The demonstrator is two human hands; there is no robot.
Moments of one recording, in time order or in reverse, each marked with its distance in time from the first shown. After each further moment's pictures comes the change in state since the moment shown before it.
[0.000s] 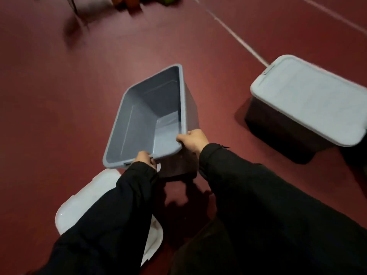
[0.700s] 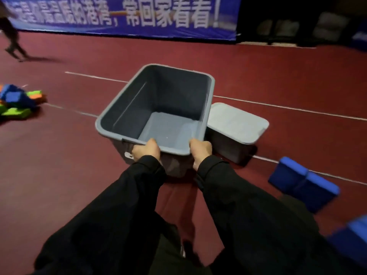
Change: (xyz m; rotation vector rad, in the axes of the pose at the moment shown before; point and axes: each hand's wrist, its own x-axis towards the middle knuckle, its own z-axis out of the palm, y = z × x) left_hand -0.369 -0.114 0.213 0.245 -0.639 0.661; right_hand -0.243 0.102 -0.287 0.954 1.038 -0.081
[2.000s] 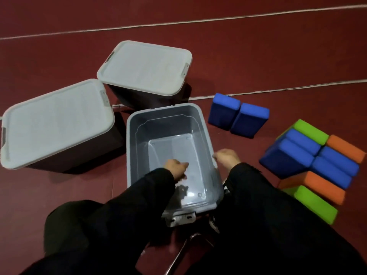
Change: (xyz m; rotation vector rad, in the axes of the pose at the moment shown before) left_hand -0.148 -0.239 0.231 1.284 -1.172 -0.193; right_hand 0.167 0.115 -0.371 -0.535 0.242 0.469
